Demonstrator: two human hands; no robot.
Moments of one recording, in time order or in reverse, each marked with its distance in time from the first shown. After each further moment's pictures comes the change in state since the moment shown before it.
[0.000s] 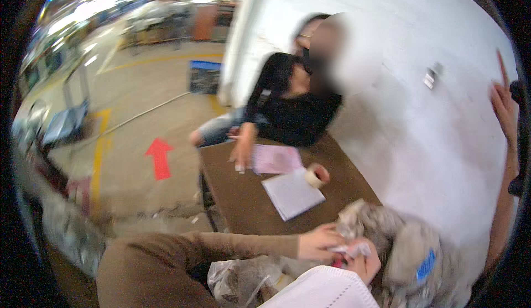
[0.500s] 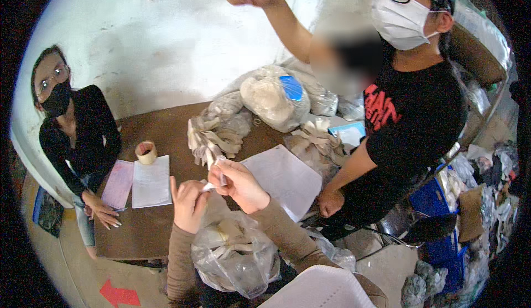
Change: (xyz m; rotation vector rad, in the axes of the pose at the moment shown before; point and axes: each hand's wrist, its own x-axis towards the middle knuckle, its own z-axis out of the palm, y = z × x) left_hand -0.028 0.029 0.000 0.333 0.044 -0.034; right_hand -0.048 -0.018 0.004 0.594 0.034 0.313
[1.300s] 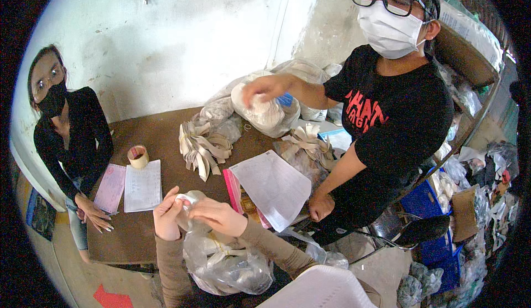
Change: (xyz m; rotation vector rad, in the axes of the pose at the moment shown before) left_hand -0.025 -0.022 -0.022 -0.938 0.136 -0.533; right_hand -0.012 0.076 -0.013 -1.023 -0.223 -0.731
